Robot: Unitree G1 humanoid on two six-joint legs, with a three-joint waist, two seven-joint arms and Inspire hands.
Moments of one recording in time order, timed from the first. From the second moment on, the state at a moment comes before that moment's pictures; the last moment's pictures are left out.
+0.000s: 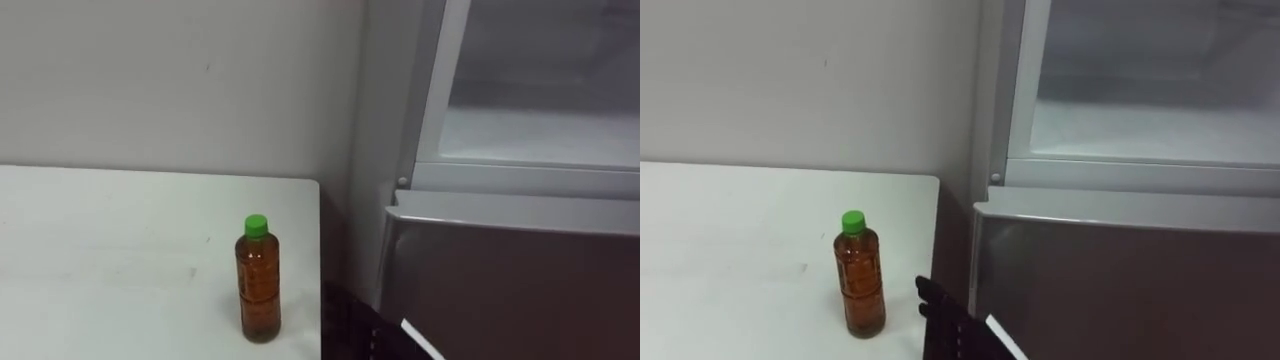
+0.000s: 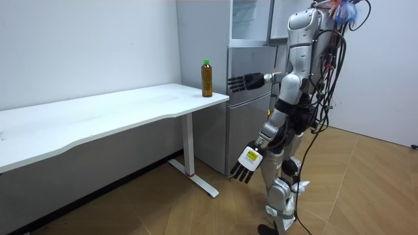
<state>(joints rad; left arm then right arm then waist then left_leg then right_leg) 0.19 0.19 -0.05 1.12 -0.22 -0.09 0.09 0.03 -0.23 0.23 -0.10 0.24 -0.05 0.27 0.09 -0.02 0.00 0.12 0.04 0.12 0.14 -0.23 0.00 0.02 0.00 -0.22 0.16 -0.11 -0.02</state>
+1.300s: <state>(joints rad) 0.20 0.21 0.00 1.10 -0.18 -0.03 0.12 -0.32 -0.23 0.22 0.16 0.43 -0.04 -0.08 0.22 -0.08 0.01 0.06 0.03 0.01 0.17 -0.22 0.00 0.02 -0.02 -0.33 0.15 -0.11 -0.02</state>
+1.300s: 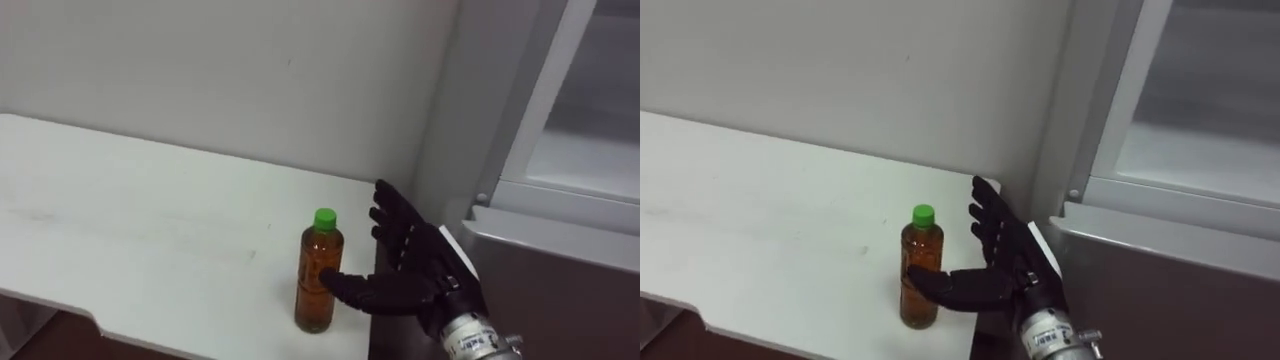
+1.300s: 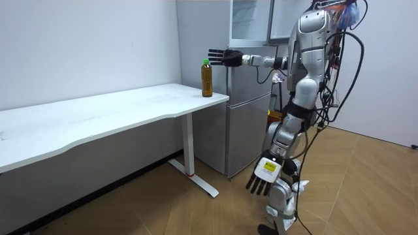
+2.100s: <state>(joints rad) 0.25 0.22 -0.01 1.03 -0.08 0.10 0.19 -0.55 -0.19 0.29 0.58 0.55 -0.05 -0.47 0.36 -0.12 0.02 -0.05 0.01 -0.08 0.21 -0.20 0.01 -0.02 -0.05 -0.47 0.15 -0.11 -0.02</state>
